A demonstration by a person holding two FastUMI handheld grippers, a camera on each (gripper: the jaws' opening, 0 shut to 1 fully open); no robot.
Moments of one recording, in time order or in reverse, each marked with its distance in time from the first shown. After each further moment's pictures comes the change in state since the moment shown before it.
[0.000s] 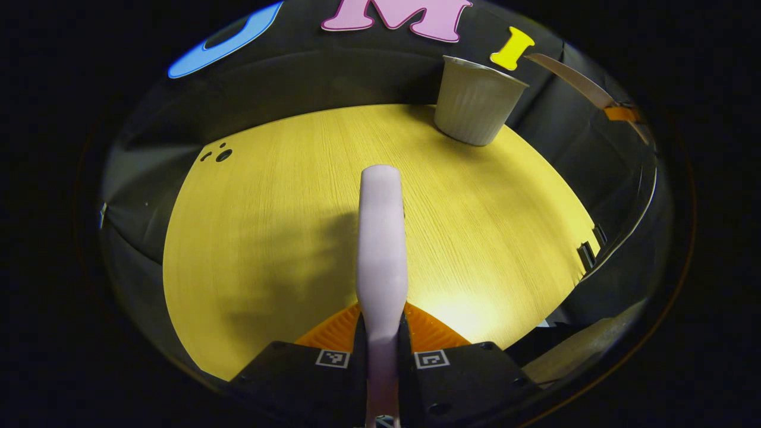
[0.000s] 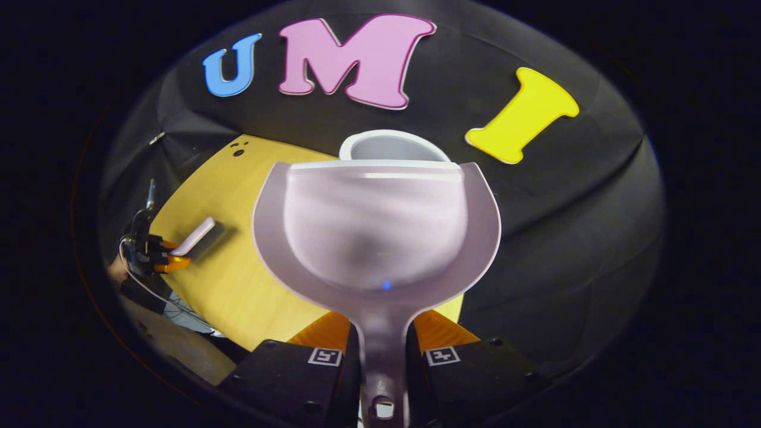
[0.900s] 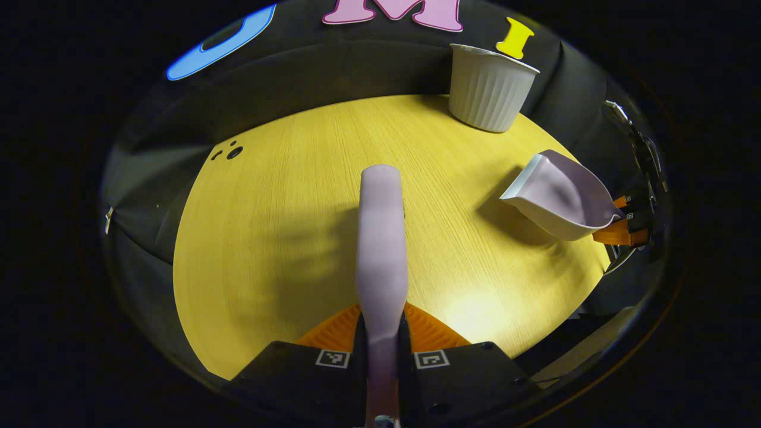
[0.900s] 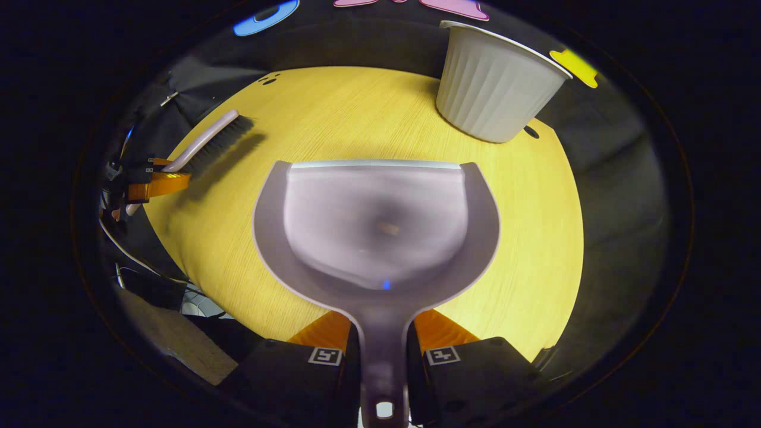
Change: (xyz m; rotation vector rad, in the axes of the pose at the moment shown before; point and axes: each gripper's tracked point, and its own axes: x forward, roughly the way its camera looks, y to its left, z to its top) left arm 0.026 0.019 -0.016 0.027 0.034 0.095; right arm 0.140 0.155 -0.178 0.047 0.234 0.120
